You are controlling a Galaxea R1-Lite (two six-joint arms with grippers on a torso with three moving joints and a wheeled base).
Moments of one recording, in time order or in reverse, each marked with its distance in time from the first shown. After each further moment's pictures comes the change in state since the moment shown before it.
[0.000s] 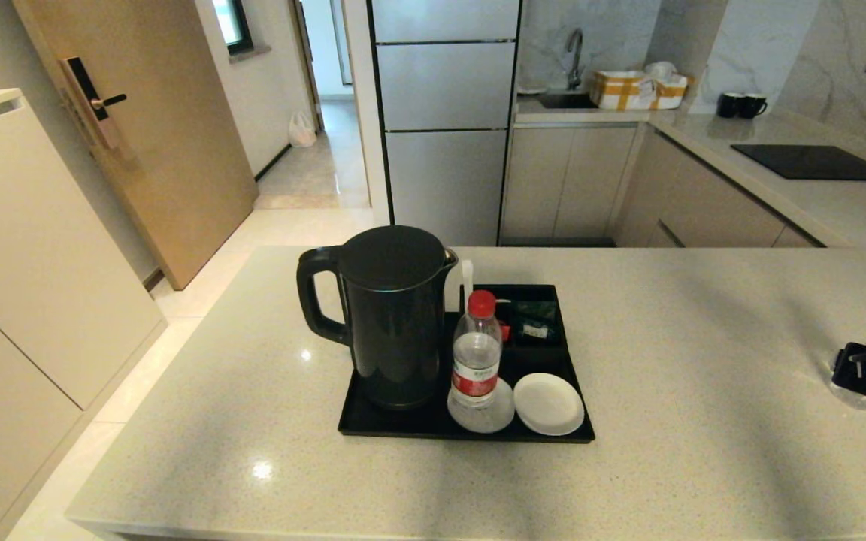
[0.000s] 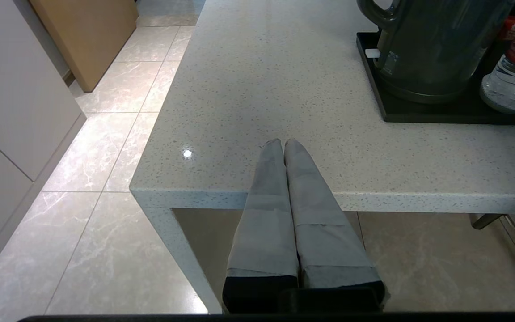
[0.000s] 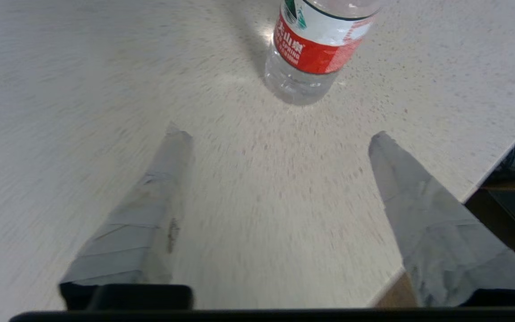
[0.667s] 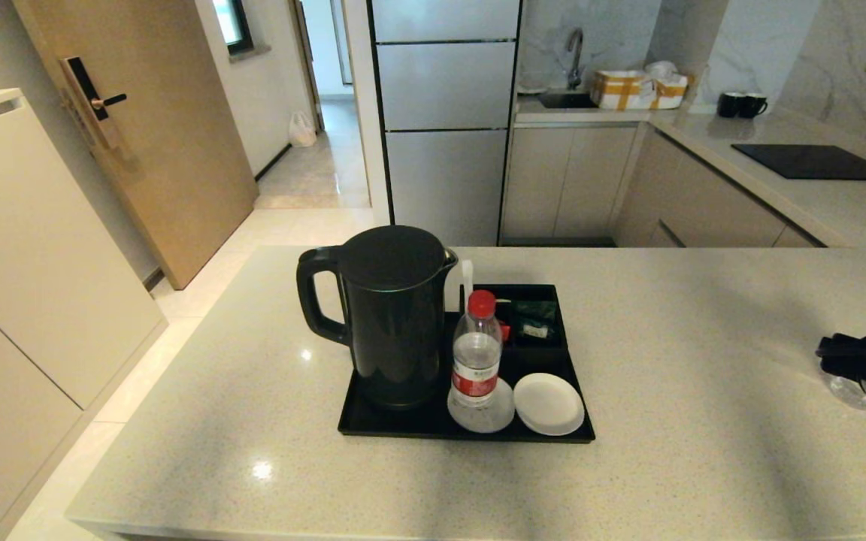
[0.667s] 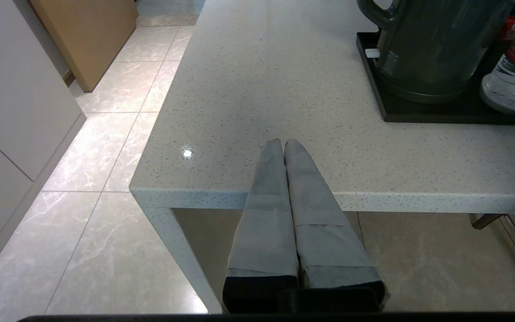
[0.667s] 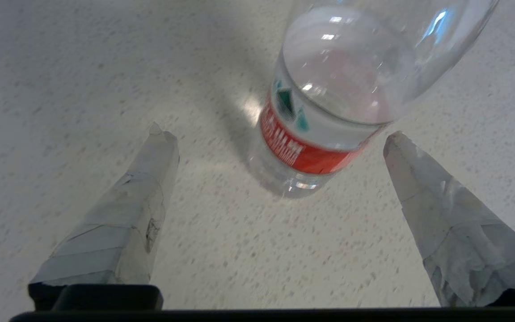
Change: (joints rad) left arm -0.001 0.000 0.000 0.000 0.000 0.000; right arm -0.101 0.295 -0.090 -0.355 -0.006 -0.128
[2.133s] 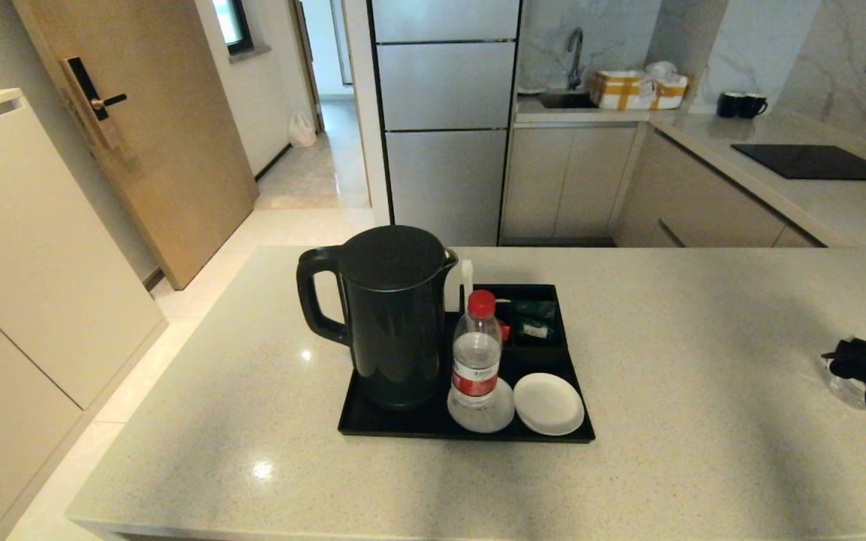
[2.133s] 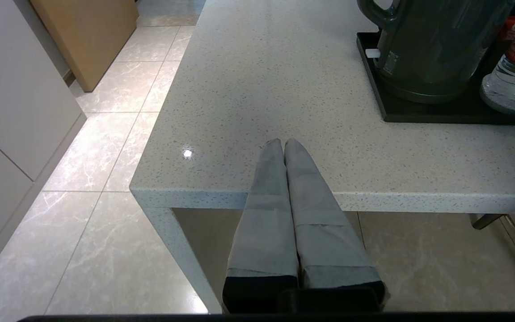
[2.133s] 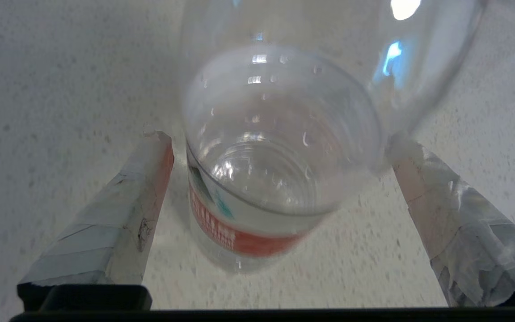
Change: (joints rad) left arm 0.000 0.000 0.000 0.000 0.000 0.000; right arm -0.091 0.183 -0.053 -0.249 -0.028 -0.061
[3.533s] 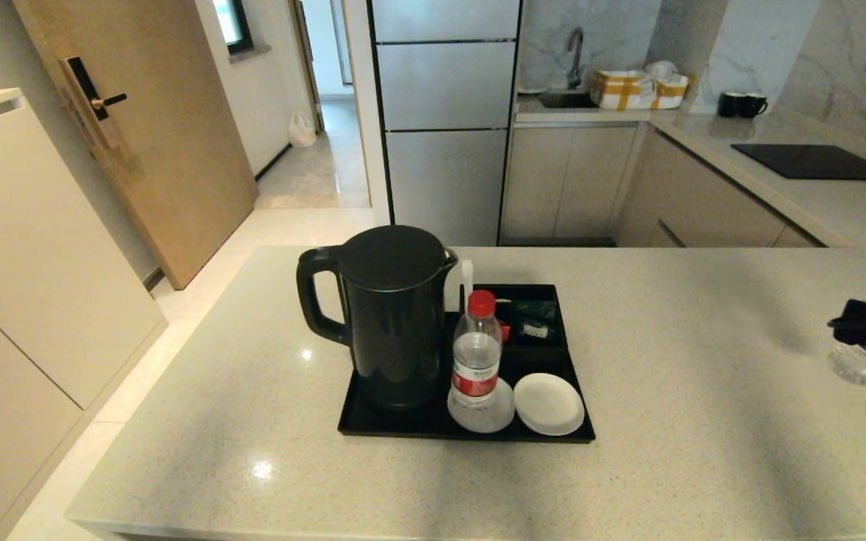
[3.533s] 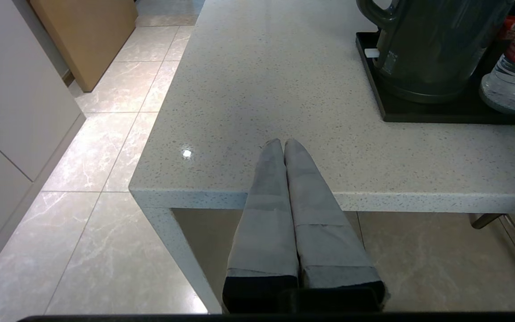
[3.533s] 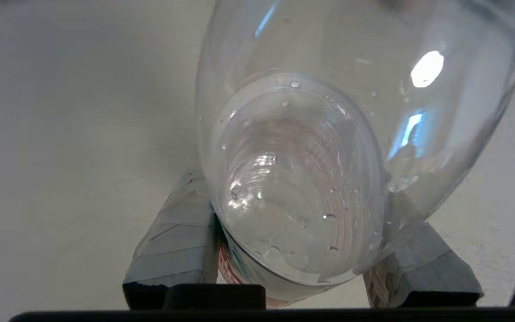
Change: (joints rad) left arm 0.000 0.000 0.000 0.000 0.000 0.000; right arm 0.112 -0.256 -0.021 0.238 0.036 -0.019
